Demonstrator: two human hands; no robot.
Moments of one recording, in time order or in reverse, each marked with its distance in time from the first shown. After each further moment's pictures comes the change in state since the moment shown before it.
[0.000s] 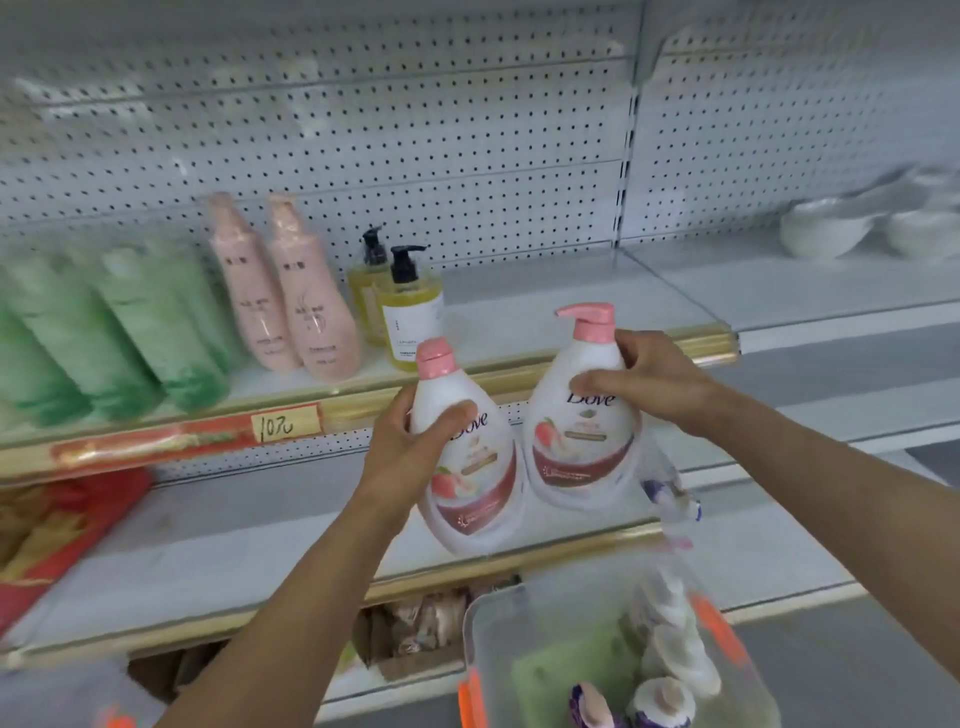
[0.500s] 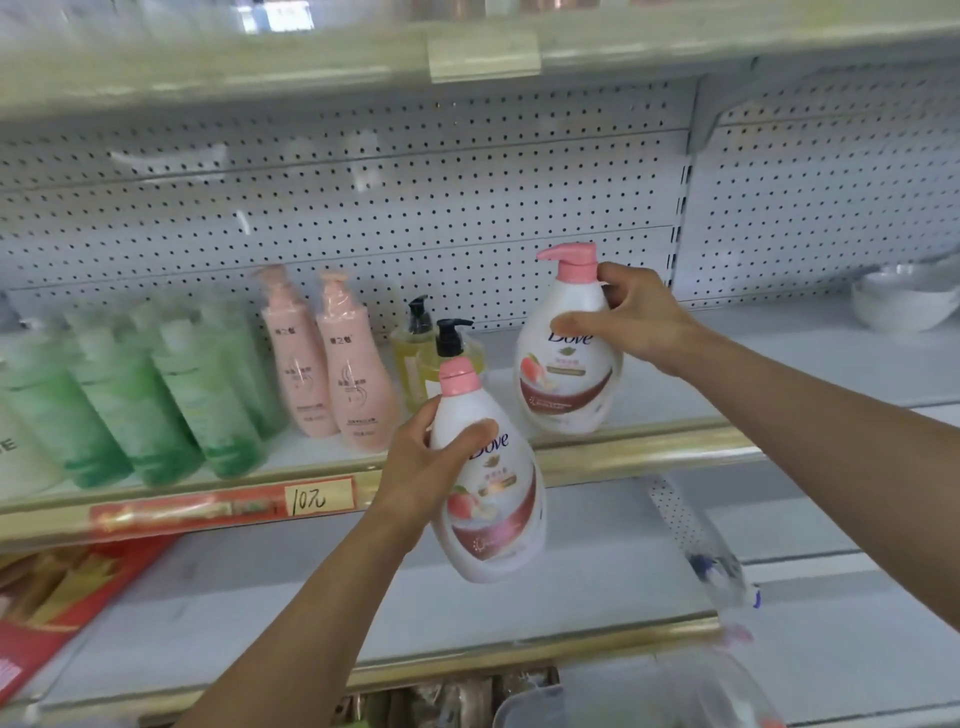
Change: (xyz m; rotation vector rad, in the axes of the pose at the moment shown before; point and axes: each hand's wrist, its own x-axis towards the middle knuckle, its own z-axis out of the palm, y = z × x) left_hand 0.055 0.042 -0.015 0.033 0.031 0.092; right_hand 0.125 -0.084 -0.002 0.033 0.087 -0.231
